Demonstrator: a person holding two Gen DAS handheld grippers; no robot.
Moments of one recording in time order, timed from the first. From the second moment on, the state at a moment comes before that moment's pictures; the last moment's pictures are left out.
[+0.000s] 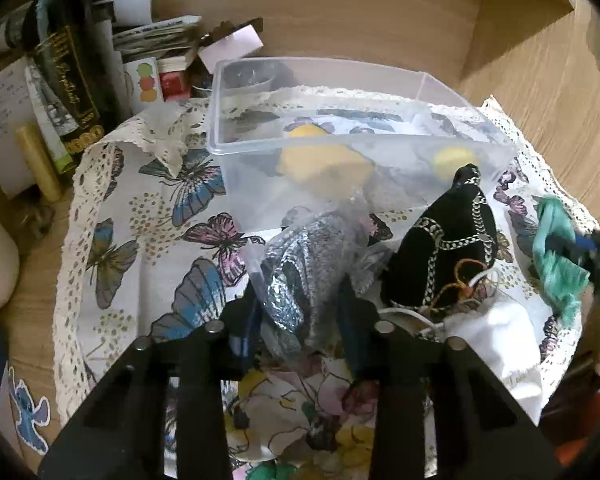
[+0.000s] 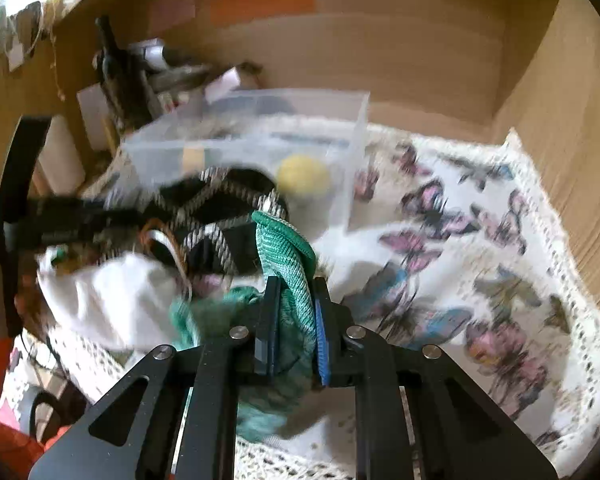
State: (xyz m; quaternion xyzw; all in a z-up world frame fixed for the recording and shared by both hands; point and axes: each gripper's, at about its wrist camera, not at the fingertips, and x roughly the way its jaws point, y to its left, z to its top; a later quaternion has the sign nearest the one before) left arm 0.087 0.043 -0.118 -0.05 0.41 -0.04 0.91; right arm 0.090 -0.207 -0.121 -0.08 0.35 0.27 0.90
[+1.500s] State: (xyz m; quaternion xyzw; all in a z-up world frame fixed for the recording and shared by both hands) left arm 0.167 0.058 -0.069 -0.03 0.37 -0.01 0.93; right arm 0.232 -0.094 -0.070 -0.13 0.29 0.29 0.90
